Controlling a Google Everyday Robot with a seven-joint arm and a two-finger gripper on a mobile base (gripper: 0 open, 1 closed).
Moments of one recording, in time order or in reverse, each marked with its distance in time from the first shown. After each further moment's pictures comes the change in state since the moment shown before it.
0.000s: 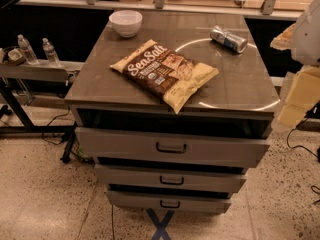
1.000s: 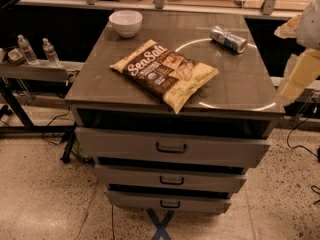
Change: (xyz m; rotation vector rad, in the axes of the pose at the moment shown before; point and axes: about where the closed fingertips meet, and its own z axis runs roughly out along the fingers) arm 0.020 -0.070 0.024 0.017 -0.108 0.007
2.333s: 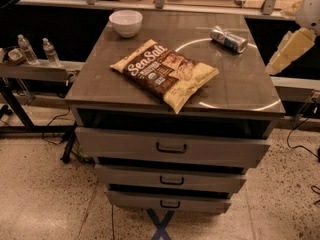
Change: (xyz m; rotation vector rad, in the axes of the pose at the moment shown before) arm 0.017 -0.104 0.023 0.128 -0.145 0.103
